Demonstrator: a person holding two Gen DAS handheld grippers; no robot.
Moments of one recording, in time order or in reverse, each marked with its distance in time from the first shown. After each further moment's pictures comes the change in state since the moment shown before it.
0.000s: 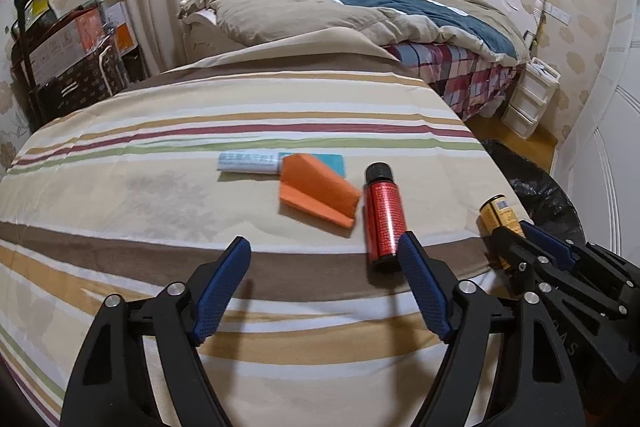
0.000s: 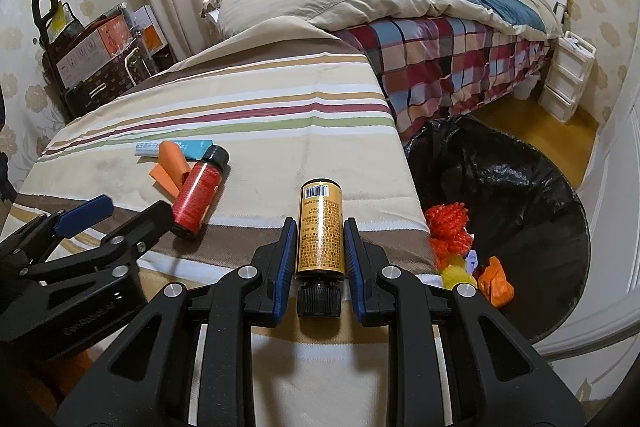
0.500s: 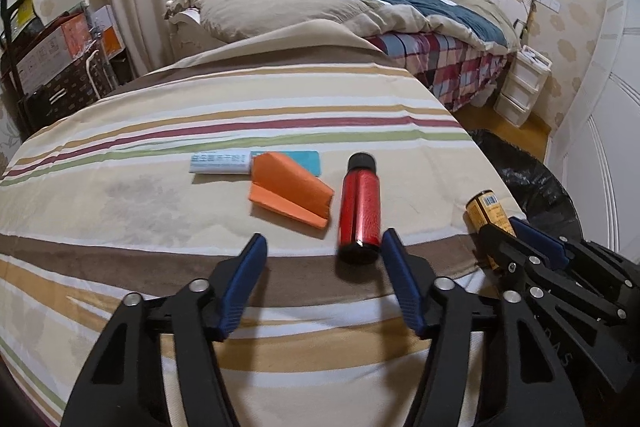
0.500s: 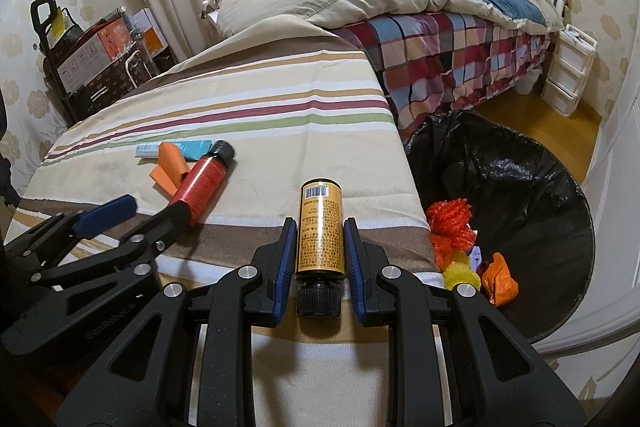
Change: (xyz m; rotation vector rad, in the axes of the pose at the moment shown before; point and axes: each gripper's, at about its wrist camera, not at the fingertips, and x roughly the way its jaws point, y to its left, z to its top) left arm 0.009 -0.016 0.000 0.037 0.028 -0.023; right arm -0.002 -0.001 -0.002 0.015 0.006 0.015
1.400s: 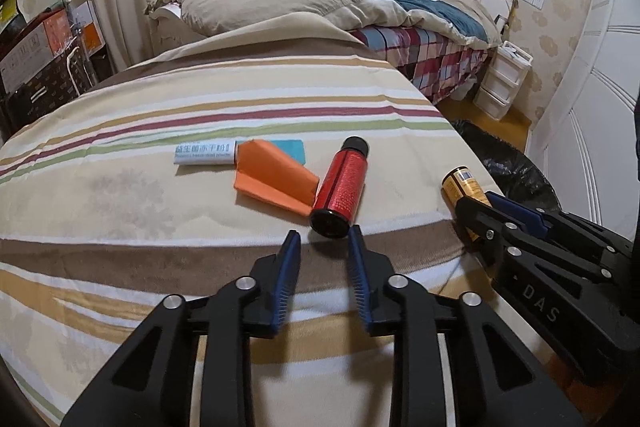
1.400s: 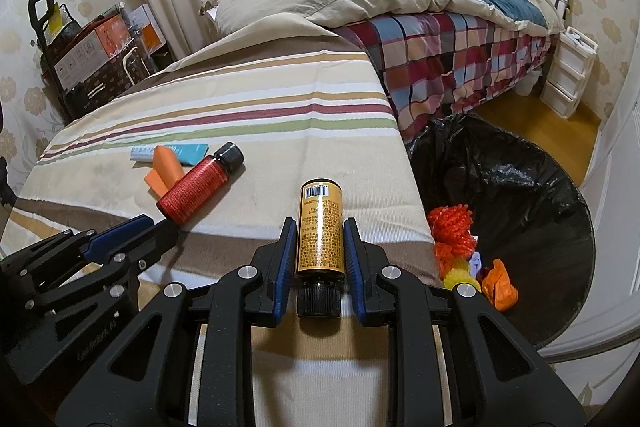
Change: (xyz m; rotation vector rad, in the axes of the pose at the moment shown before) left arm -0.002 0.001 -0.005 0.012 0.009 -0.080; right arm 0.003 -0.002 0.003 0.003 0.003 0.003
